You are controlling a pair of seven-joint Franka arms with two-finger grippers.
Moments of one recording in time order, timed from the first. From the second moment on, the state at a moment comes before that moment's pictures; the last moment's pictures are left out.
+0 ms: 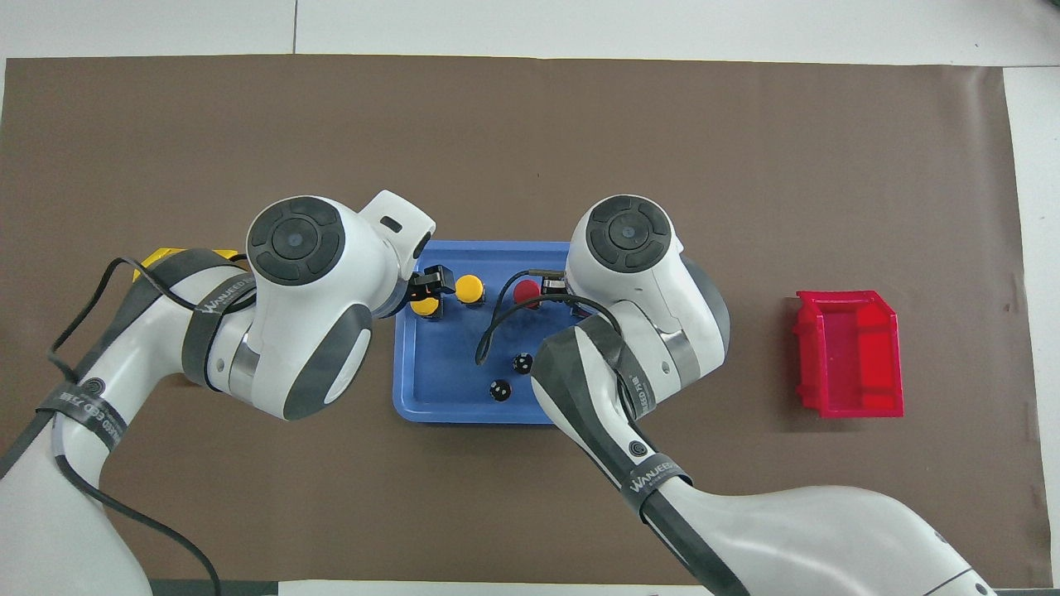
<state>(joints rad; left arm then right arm) -0.65 0.16 0.09 -1.98 -0.02 2.15 -0.65 0.61 0.34 -0.10 -1.84 0.07 2.13 0.64</state>
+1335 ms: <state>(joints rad) -0.67 0.21 0.09 -1.98 -0.02 2.22 -0.68 0.03 -0.19 -0.12 -2.24 -0.05 1.95 -0.14</state>
